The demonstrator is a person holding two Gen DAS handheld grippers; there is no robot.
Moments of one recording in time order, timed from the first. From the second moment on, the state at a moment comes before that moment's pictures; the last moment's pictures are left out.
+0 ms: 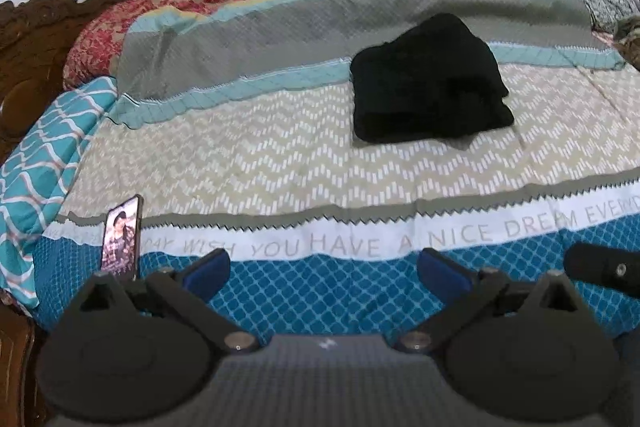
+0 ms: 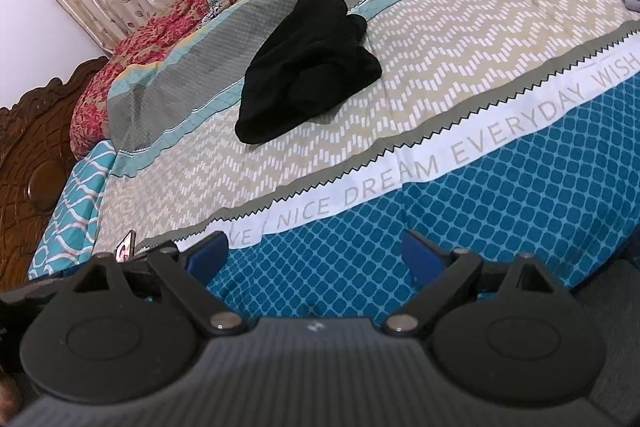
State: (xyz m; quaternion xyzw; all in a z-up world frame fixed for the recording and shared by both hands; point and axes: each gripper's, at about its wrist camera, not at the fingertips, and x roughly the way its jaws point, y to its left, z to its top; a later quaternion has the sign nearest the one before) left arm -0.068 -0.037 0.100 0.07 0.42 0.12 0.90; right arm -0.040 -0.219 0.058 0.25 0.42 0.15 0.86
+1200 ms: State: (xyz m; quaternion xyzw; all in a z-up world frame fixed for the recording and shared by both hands) left arm -0.065 -0.035 0.080 0.05 0.46 0.11 0.88; right arm -0.037 -0.221 0.048 0.25 0.44 0.14 0.85
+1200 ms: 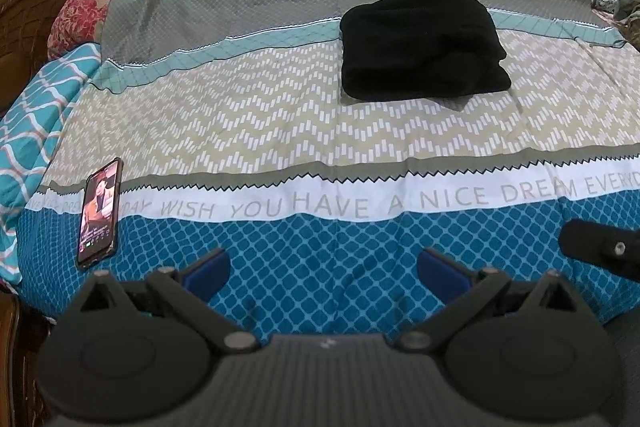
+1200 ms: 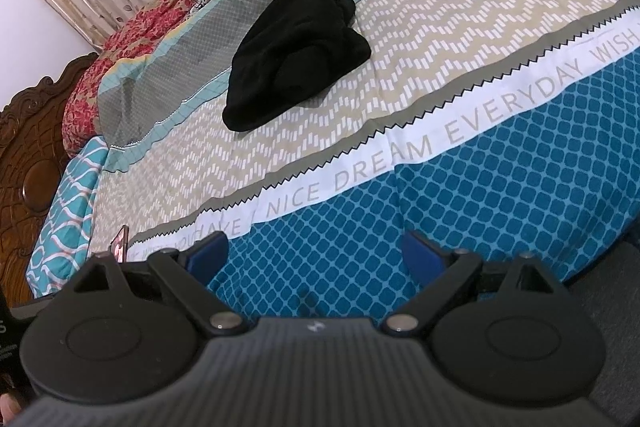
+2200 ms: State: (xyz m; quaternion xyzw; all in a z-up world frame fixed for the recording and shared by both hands) left arm -0.066 -0.033 0.075 0.05 0.47 0.11 0.87; right arm -0.036 -0.222 0.047 0.25 0.44 0.15 0.85
